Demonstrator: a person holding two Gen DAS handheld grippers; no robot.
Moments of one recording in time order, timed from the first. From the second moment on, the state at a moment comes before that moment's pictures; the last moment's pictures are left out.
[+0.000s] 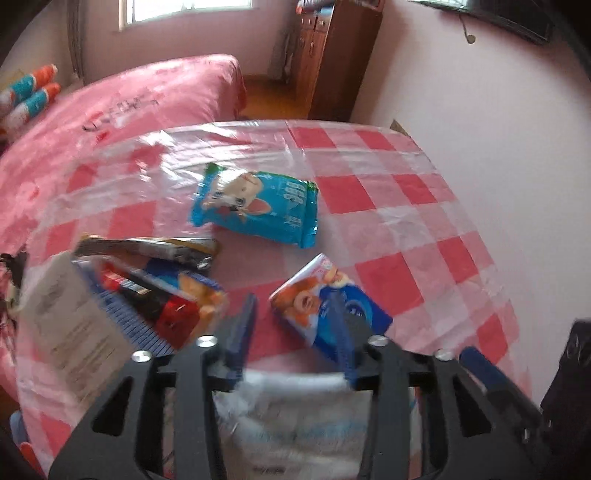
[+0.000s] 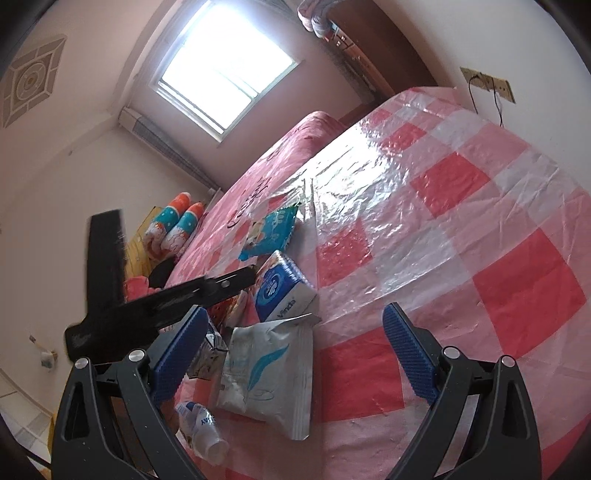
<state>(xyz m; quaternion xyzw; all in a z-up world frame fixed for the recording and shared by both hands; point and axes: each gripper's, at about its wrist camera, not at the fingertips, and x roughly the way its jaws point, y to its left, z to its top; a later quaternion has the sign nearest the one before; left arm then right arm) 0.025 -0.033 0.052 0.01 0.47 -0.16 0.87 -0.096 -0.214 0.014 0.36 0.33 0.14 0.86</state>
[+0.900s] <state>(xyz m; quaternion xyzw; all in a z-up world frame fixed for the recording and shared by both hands) 0.020 0.059 0.046 -0.05 0.46 0.06 0.88 -0.107 -0.134 0.029 0.18 0.37 0.22 0.88</state>
